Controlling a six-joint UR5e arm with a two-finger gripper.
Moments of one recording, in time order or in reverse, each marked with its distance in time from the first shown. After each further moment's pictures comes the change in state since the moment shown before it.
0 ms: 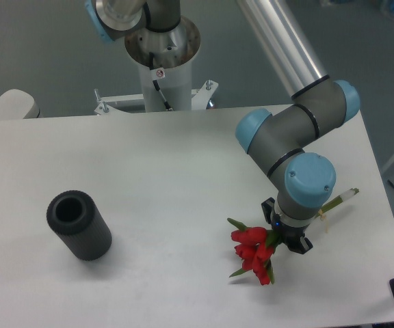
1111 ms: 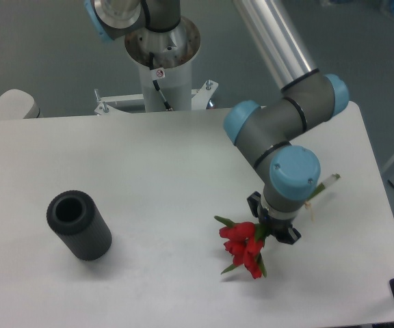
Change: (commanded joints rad) arm -0.020 0.139 -0.191 0.000 -0.014 -0.264
